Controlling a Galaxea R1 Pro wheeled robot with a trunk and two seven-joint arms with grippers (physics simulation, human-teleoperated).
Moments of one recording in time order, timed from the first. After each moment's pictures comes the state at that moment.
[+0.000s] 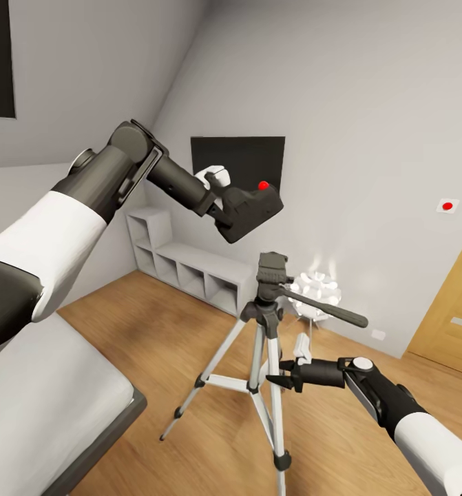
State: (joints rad) left arm -1.70 0.03 -0.57 -0.74 -0.23 1.01 -1.53; right arm -0.72 -0.24 0.35 -0.62 -0.19 -0.07 1.10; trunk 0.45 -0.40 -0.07
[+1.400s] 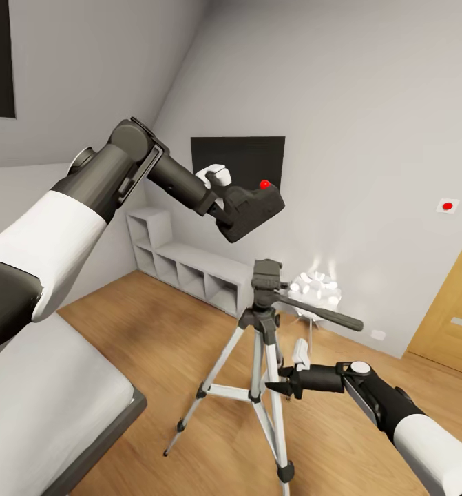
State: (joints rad) left arm -1.70 0.03 -0.57 -0.75 -0.23 1.01 -1.53; right arm -0.72 -0.23 0.39 -0.59 -0.18 -0.08 1.08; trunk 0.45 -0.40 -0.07
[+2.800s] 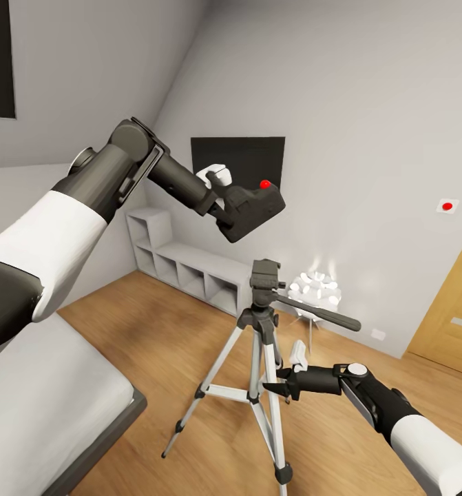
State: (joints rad) left arm -1.70 0.03 -0.57 -0.75 -0.23 1.01 -1.53; right arm -0.72 -0.22 0.42 -0.57 -0.22 -0.07 1.06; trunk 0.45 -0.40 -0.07
